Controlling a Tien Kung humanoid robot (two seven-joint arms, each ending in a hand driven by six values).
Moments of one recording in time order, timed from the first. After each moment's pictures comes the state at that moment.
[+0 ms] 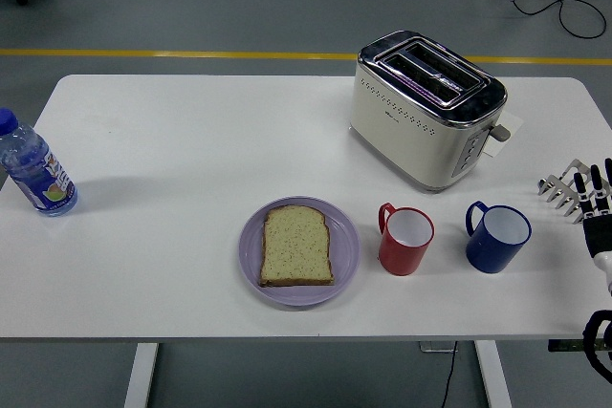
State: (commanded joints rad) left arm -0.07 0.01 -0.19 -0.20 0.47 0.07 0.06; right arm 0.03 -0.12 1.57 1.30 -0.25 -0.10 0.20
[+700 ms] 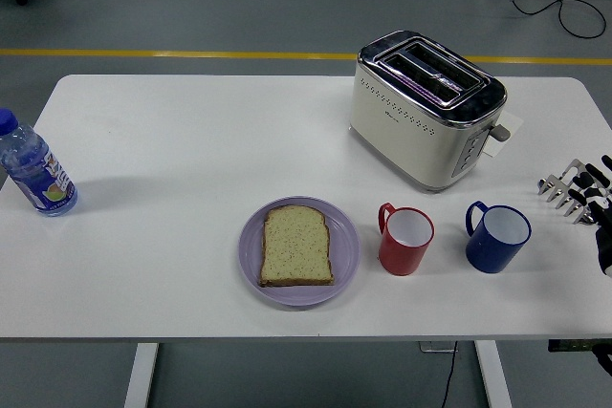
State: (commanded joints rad) left arm -0.08 0.02 -0.19 -0.20 0.47 0.07 0.06; right arm -0.03 -0.18 1.53 1.35 -0.93 -0.15 0.21
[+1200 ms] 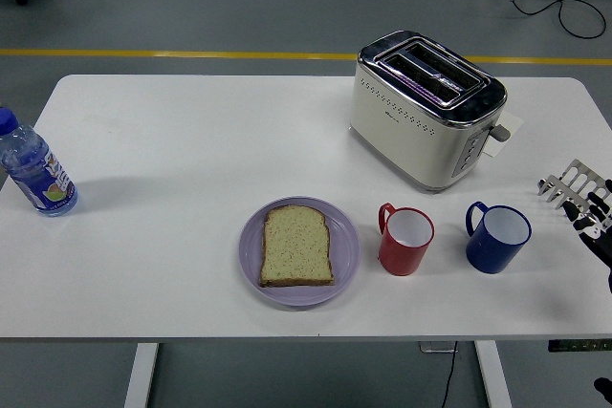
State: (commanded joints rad) left arm -0.08 0.02 -0.18 -0.20 0.47 0.07 0.06; right arm -0.12 -0.21 1.45 1.35 -0.96 -0.28 0.38
